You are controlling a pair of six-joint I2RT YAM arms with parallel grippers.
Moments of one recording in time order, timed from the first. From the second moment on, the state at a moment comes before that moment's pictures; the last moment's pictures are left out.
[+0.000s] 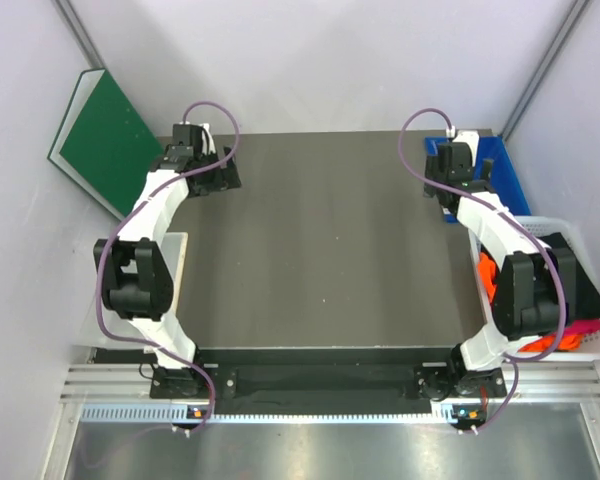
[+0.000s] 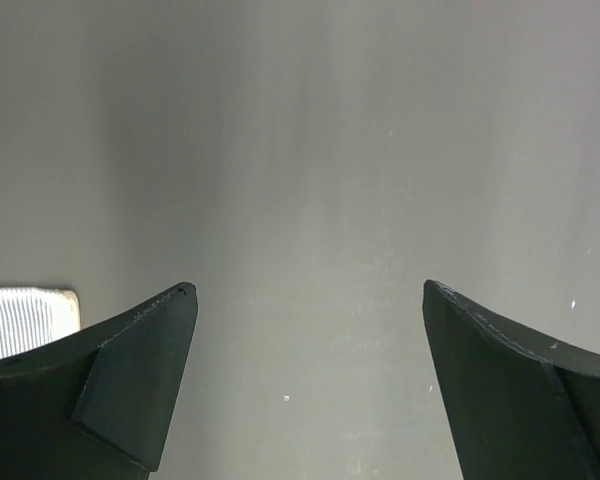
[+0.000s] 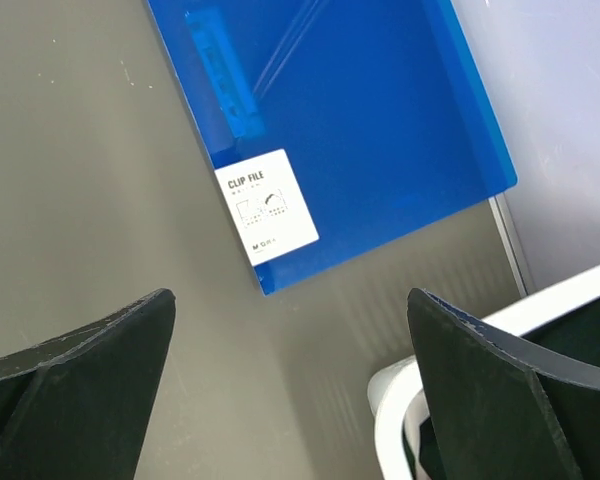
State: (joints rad) left arm -0.06 1.76 1.57 -0.63 0.10 -0.25; right arm 0.13 1.59 1.20 -0.29 0.52 0.10
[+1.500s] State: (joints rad) left arm -0.11 1.57 1.21 -0.67 0.38 -0.32; right arm -0.49 1.26 0.98 -1.01 0.34 0.55
